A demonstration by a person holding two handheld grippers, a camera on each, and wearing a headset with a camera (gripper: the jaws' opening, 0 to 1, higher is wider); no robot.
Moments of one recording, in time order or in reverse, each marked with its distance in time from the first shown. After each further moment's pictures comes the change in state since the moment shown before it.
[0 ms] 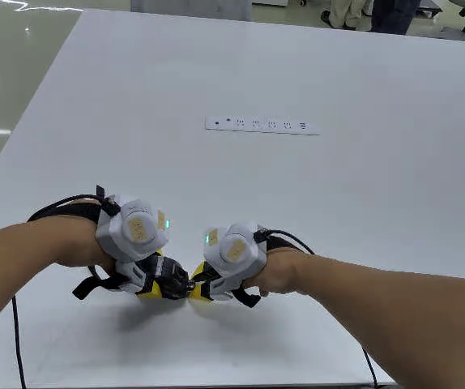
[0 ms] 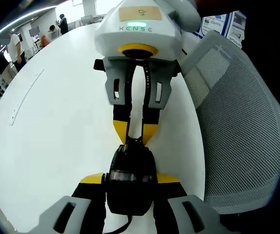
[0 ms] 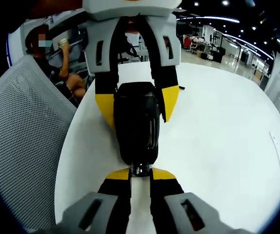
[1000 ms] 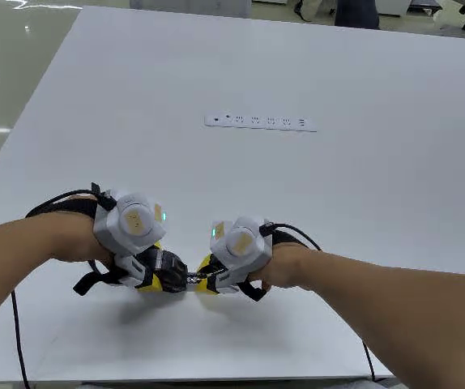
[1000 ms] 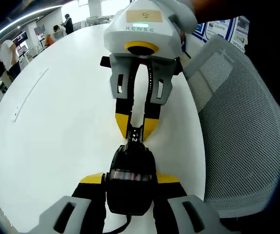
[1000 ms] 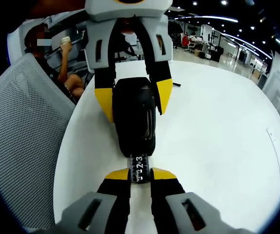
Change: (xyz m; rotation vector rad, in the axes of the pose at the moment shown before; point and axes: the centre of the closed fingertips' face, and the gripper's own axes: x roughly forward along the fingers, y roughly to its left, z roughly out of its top) left arm -0.001 0.001 0.001 -0.035 -0.020 0.020; right arm -0.010 -0.004 -0.006 0.010 0.006 -0.017
